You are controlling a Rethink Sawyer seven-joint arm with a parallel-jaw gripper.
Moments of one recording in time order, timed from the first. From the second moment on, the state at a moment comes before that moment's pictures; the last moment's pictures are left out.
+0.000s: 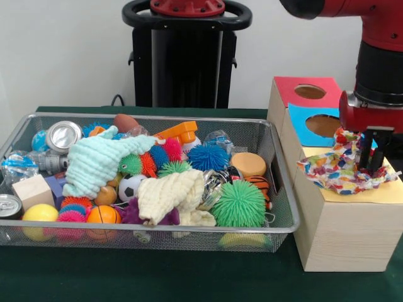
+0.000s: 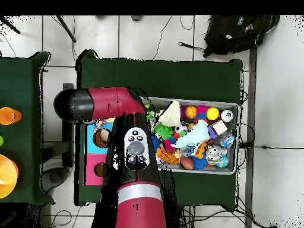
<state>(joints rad) 0.04 -0.51 0.06 1.28 0.00 0.74 2.01</state>
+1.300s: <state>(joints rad) 0.03 -0.54 0.06 1.28 0.02 0.75 2.01</state>
